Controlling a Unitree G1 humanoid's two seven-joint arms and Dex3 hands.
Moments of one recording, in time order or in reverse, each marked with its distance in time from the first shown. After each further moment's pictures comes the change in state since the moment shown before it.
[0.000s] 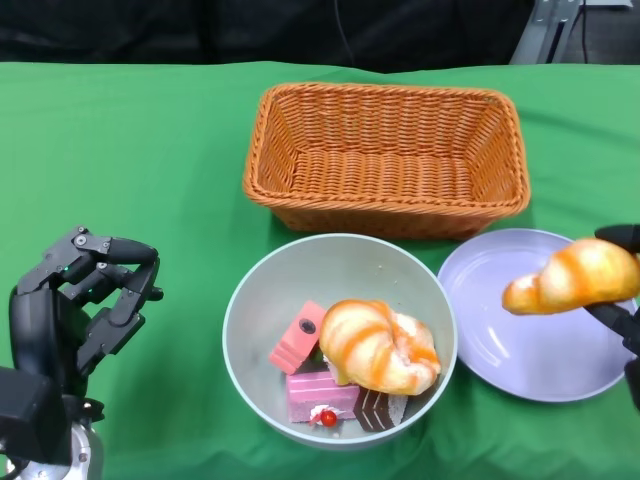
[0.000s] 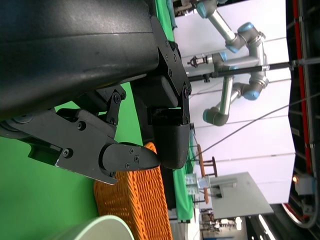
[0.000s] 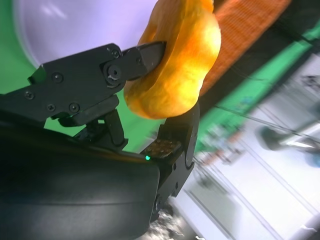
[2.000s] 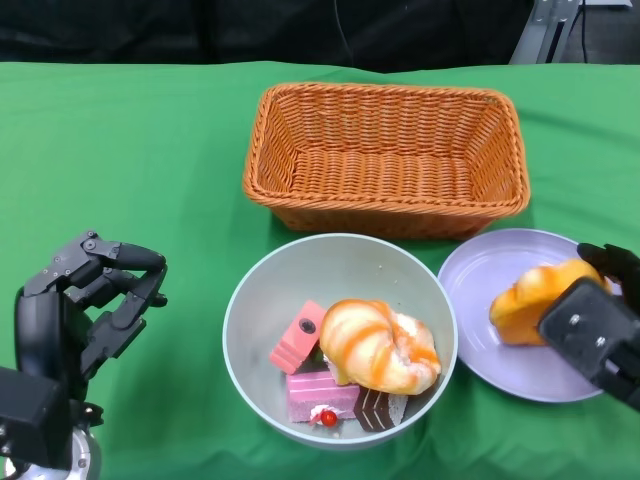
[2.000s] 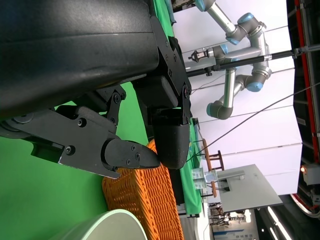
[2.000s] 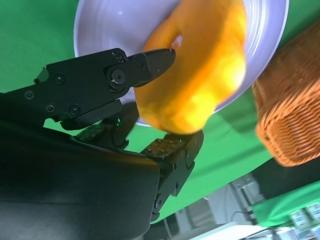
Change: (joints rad) left arm 0.017 0.013 -0.015 -0.014 0.046 0.000 0.023; right arm -0.208 -0.094 0.245 0.178 -0.176 0.401 0.072
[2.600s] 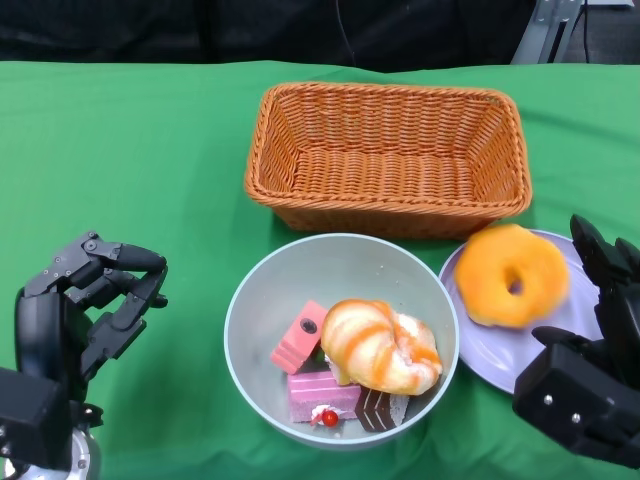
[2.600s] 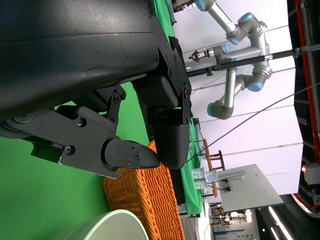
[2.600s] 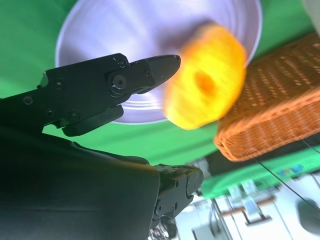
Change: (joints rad) left arm 0.005 0.002 -0.005 -0.006 -0.002 0.001 0.000; right arm 0.054 -0.004 0.042 0.123 -0.098 -0.348 -0.258
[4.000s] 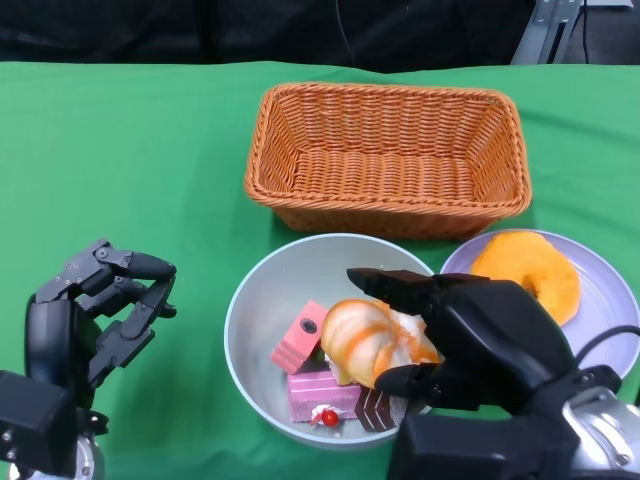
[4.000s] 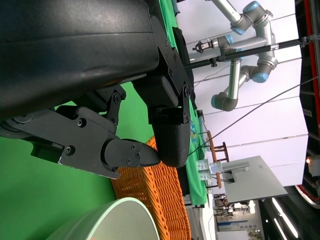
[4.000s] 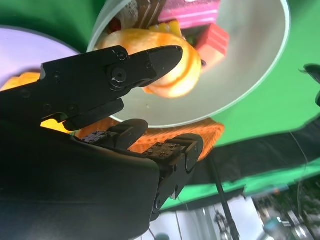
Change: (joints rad) left arm 0.012 0.000 -0.022 0.011 -0.002 0.000 -0.018; right arm 0.004 0.113 0.244 -0.545 -0.255 0.166 0.579
